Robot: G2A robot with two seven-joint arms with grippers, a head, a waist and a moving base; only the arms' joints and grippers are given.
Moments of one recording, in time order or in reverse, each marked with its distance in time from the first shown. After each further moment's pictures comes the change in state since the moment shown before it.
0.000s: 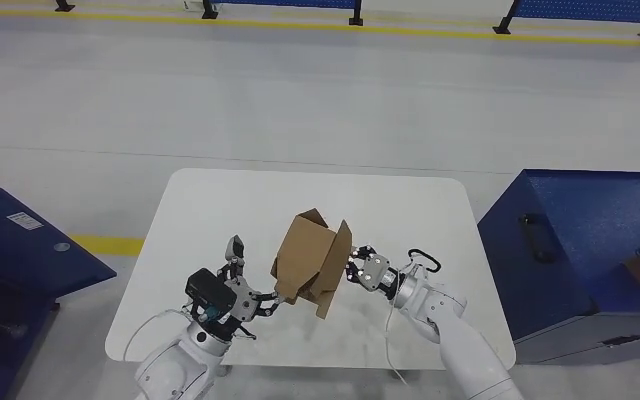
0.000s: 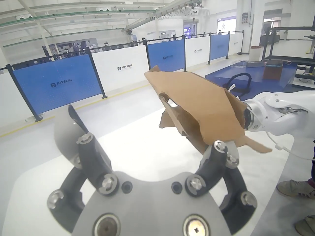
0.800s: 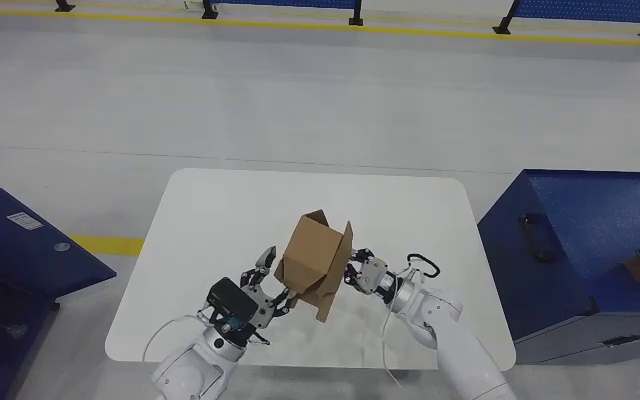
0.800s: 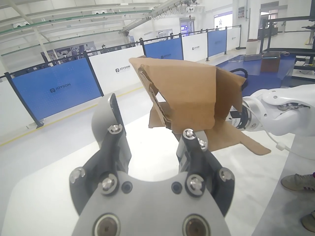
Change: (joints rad) left arm -0.014 -0.019 0.068 0.026 0.092 0.023 0.029; right arm -0.018 -0.017 -0.010 0.002 0.058 -0.001 0.020
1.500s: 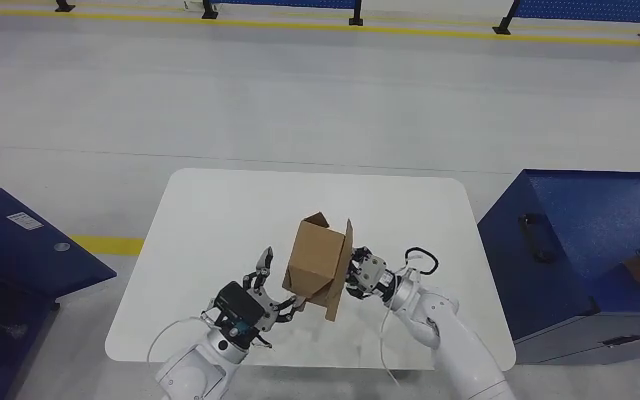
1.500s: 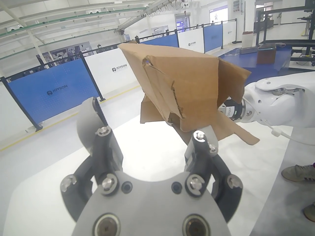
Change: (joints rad) left arm 0.001 -0.005 0.001 0.009 0.048 -0.017 0.009; right arm 0.008 -0.018 0.007 0.012 0.206 0.084 -0.117
